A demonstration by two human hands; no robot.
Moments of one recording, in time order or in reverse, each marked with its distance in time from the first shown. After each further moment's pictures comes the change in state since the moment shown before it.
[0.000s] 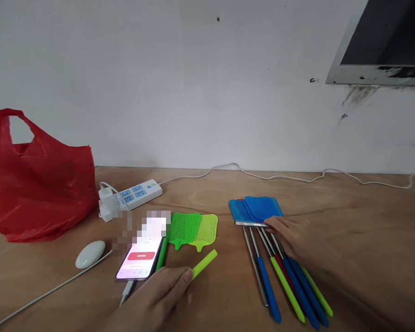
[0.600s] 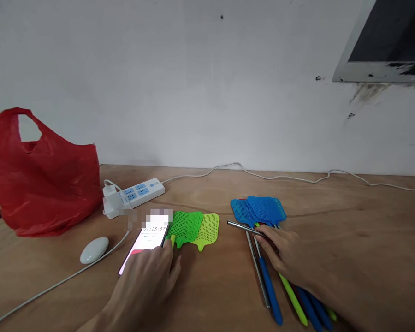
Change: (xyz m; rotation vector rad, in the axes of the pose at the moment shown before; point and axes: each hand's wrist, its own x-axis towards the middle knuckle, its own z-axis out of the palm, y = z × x) left_hand 0.015 -0.006 0.003 0.665 -0.064 -0.252; right_hand 0.002 -0.033 0.021 0.206 -0.021 0.253
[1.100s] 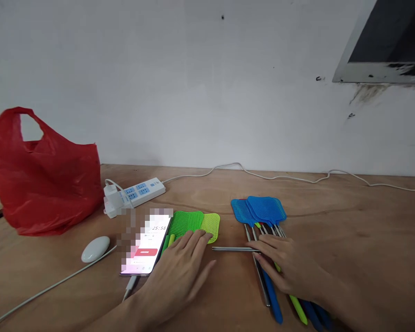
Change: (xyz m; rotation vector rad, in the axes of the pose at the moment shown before) left_hand 0.013 0.024 0.002 -0.364 0.402 0.435; right_hand -0.006 -0.012 -0.007 0.019 -0.088 -0.230
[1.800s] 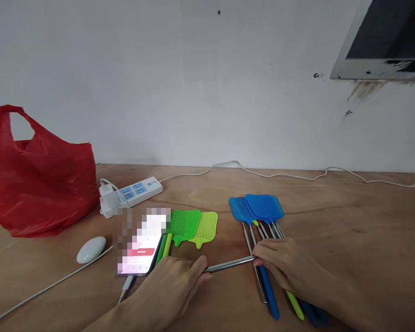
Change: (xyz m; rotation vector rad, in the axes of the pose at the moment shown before) left_hand -0.009 -0.003 -0.005 -0.067 -0.385 -0.019; right_hand 0.004 -0.007 -0.019 0.033 -0.046 -0.078
